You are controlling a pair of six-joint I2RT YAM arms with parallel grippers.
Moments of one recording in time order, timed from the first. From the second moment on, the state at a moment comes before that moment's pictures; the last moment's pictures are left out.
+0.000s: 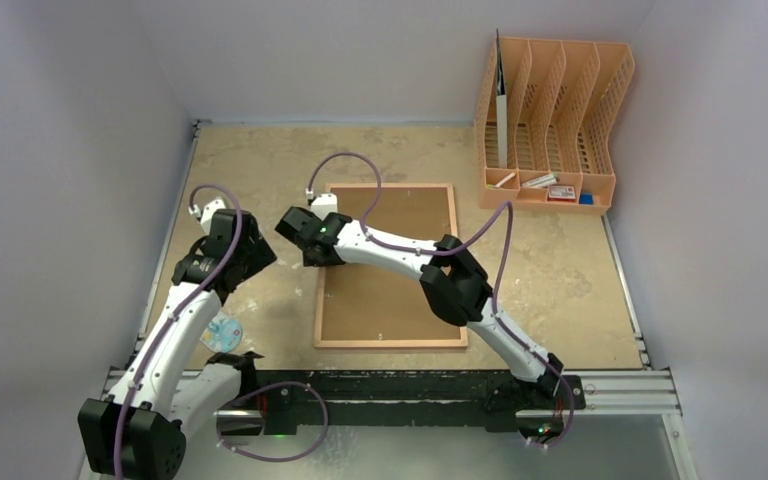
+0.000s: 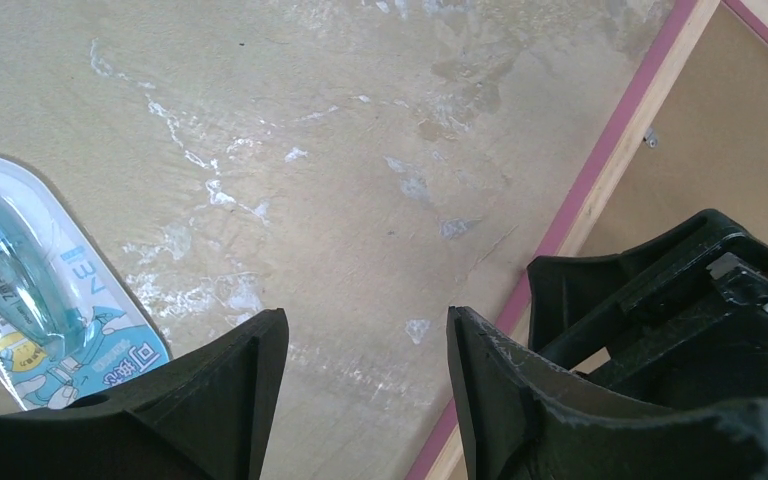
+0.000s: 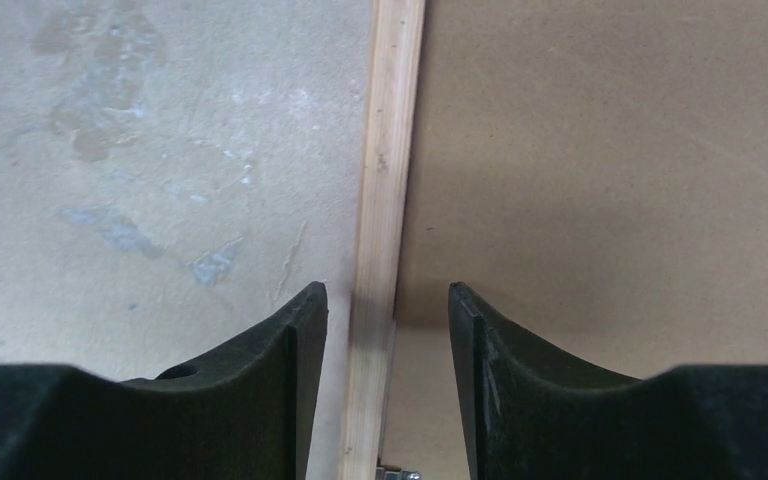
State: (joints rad) left arm -0.17 0.93 0.78 -0.72 -0.29 -0.69; right arm 1.06 2.40 2.11 -0.83 0.44 0.89
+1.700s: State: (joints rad) left arm -0.17 0.87 0.47 -0.39 0.30 -0.80; right arm 1.06 2.29 2.08 -0.84 0.39 0.88
